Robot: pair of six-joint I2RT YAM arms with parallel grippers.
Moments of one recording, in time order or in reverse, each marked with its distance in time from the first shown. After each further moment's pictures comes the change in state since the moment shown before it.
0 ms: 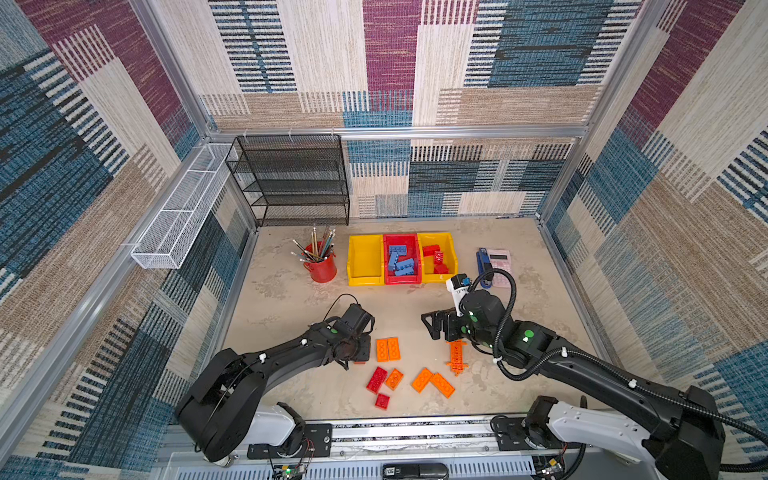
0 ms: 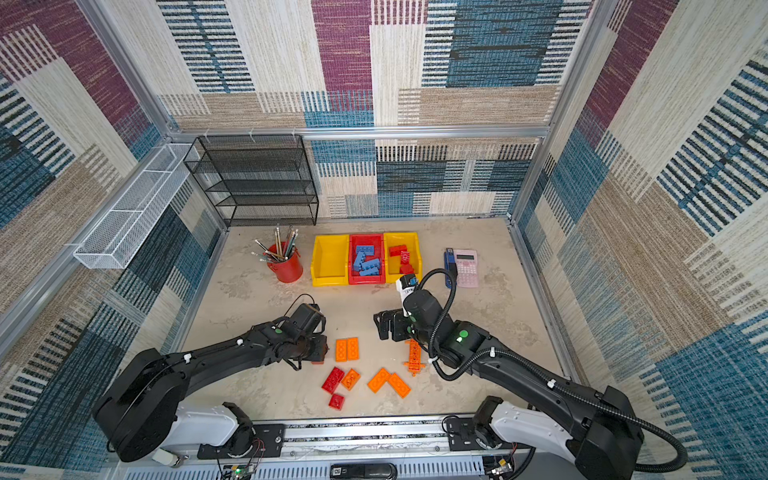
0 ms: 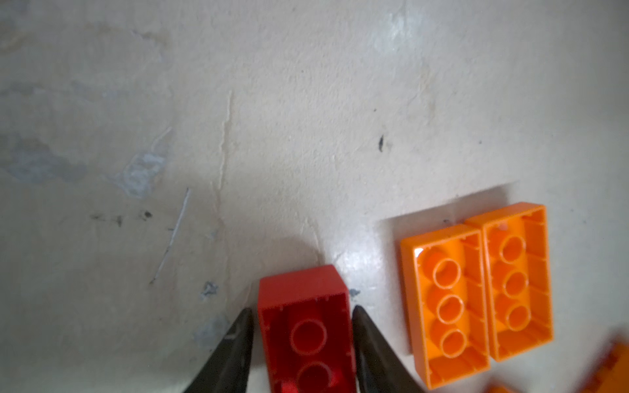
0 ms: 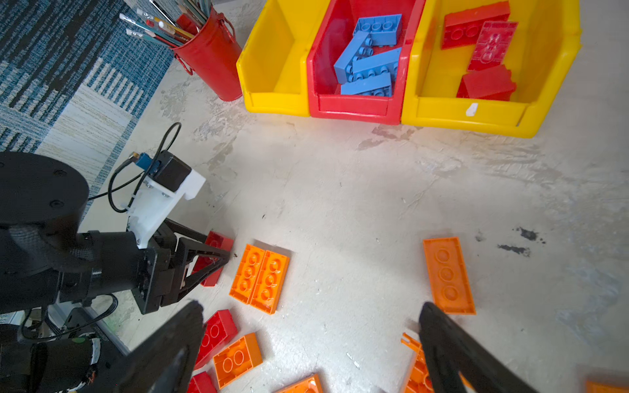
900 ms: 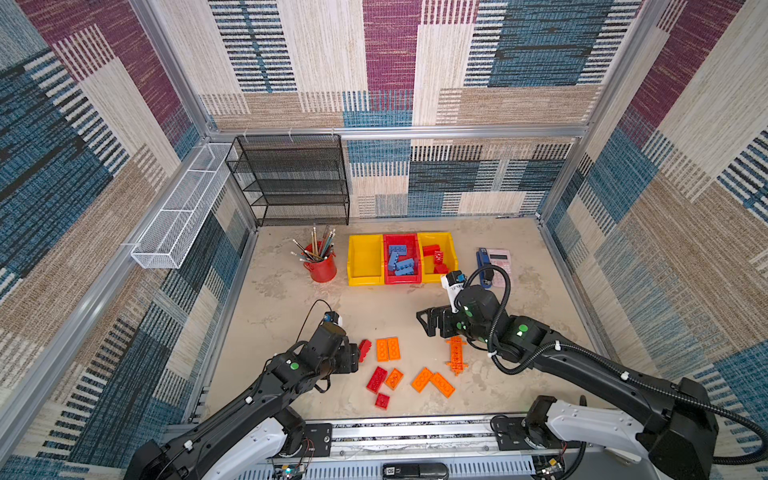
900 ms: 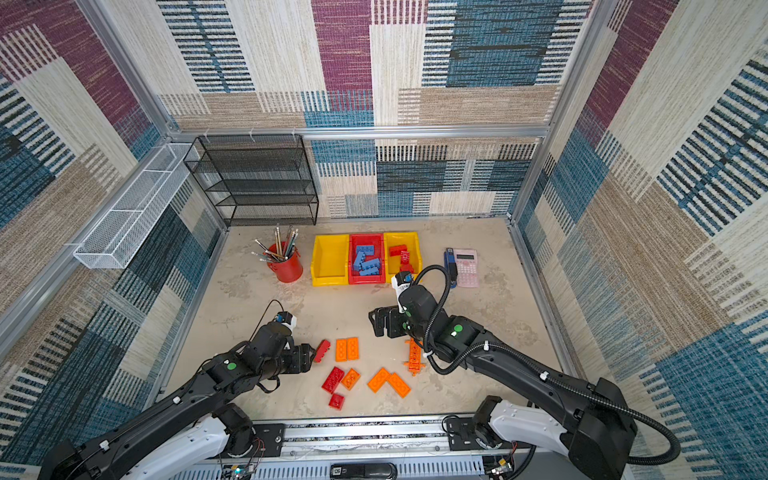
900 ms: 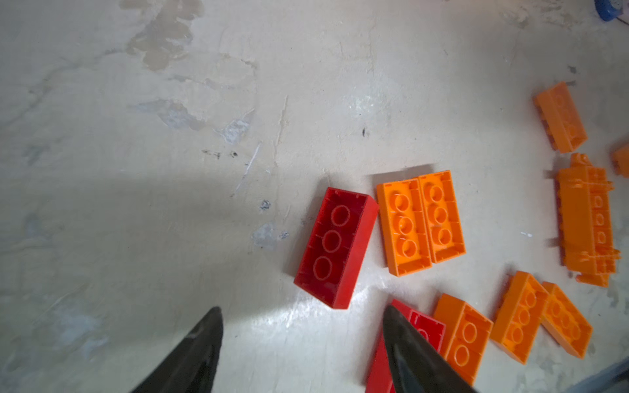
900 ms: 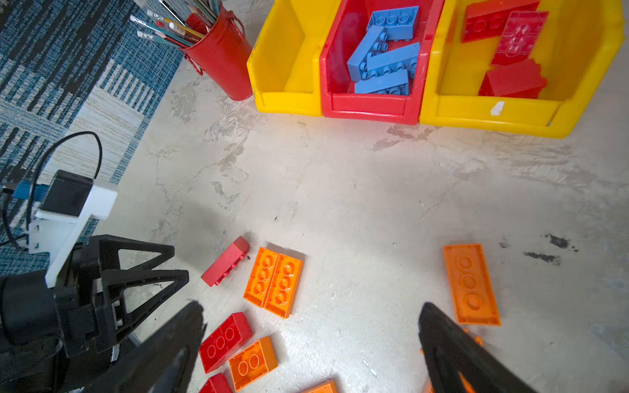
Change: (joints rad) left arm 0.003 -0.529 -0.188 -0.095 -0.014 -0.070; right arm -0.002 0.063 0.046 0.004 -0.043 0.024
